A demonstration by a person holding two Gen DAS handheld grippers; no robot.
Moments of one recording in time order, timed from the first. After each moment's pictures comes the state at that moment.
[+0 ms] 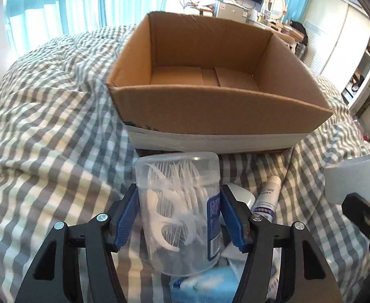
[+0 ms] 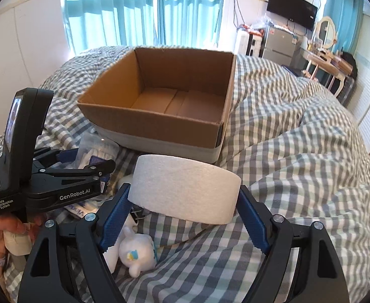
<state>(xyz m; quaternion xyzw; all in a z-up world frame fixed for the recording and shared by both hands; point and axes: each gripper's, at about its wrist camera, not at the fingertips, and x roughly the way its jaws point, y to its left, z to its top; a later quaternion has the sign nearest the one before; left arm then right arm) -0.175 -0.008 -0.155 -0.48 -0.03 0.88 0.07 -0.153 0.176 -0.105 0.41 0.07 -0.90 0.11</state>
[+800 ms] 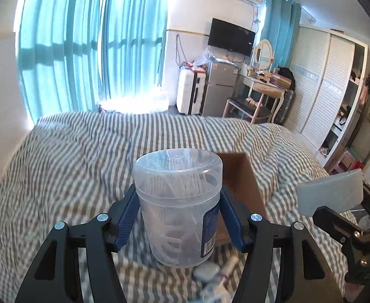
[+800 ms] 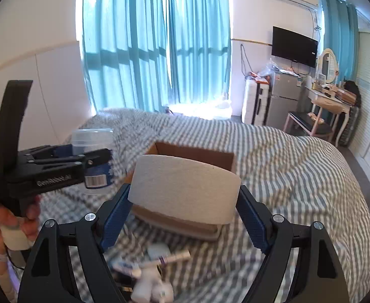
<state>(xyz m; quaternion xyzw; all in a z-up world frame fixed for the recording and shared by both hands) -0.208 -0.022 0.027 -0.33 -0.03 0.94 0.07 -0.178 0.171 0.041 0.29 0.03 -0.94 0.16</state>
